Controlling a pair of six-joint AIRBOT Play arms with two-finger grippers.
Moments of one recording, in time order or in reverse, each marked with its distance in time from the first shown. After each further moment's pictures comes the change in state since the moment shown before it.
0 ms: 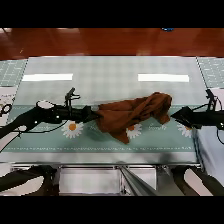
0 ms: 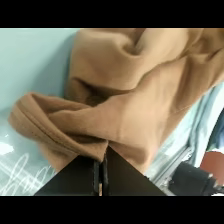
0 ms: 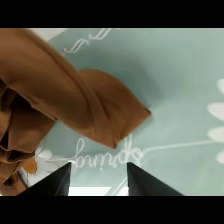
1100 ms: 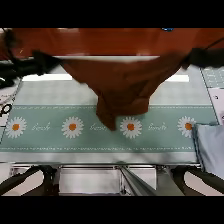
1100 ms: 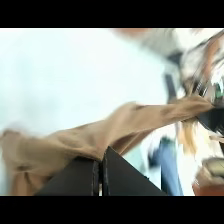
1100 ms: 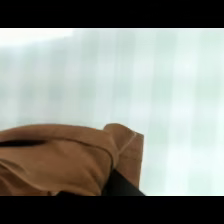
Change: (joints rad) left arm 0.419 0.152 0.550 -0.098 -0.225 0.023; right arm 0.257 -0.198 0.913 -0.154 0.022 0.105
